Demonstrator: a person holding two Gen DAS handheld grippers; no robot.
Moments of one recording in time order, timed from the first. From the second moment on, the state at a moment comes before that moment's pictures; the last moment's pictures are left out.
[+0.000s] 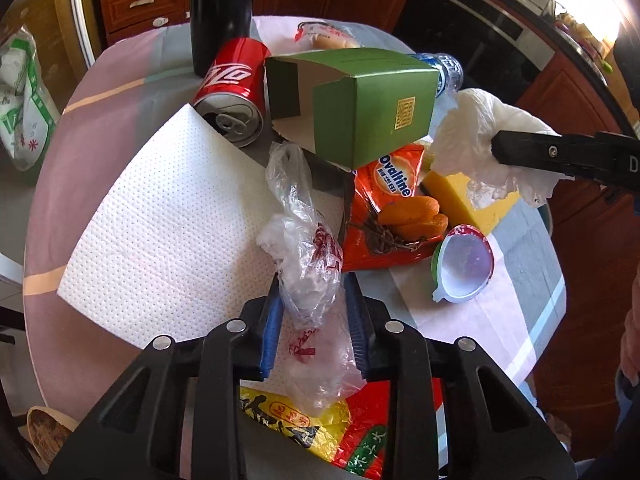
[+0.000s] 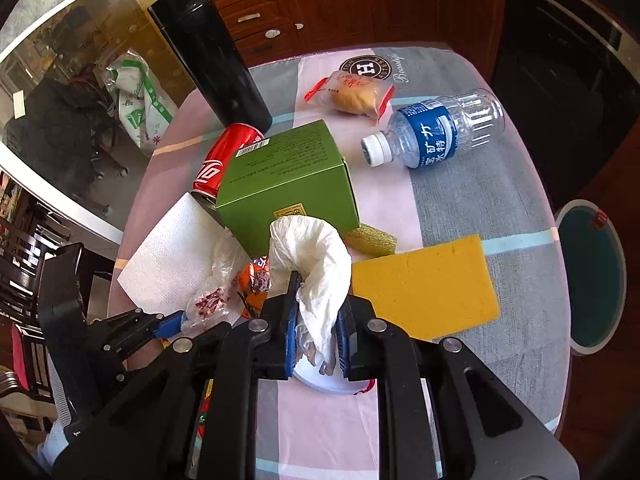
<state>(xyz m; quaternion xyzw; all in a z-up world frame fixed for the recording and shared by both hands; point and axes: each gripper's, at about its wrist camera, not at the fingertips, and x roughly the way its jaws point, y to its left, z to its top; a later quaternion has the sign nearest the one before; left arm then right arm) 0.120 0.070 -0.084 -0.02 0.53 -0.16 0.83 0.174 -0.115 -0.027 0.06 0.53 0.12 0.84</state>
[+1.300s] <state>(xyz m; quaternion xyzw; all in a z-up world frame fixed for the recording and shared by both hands) 0.156 -0.227 0.005 0.10 0.47 -0.34 0.81 0.113 -0.433 -0.029 0.25 0.45 -0.06 0.85</state>
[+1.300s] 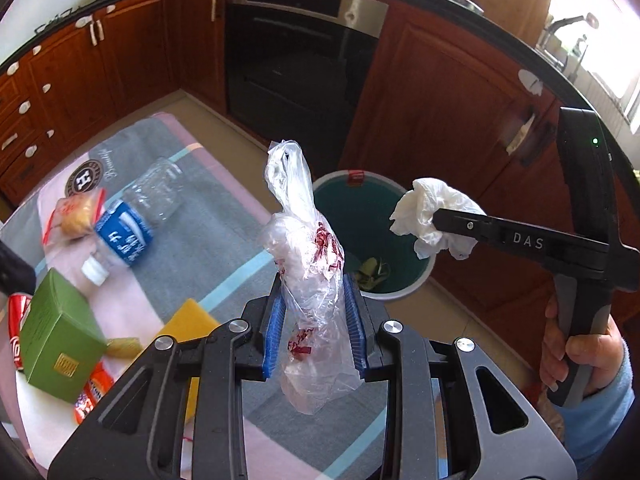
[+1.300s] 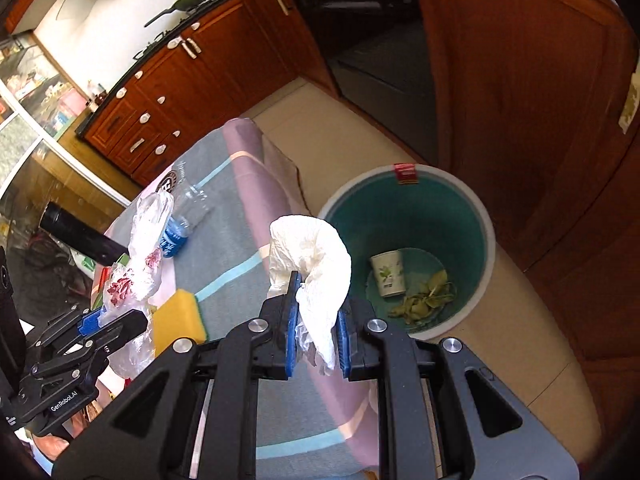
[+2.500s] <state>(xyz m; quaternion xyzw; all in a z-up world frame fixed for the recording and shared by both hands) 0.190 -0.329 -0.073 0.15 0.51 -0.35 0.77 0.153 -0.501 -0.094 0.29 0.51 -0.11 0.80</state>
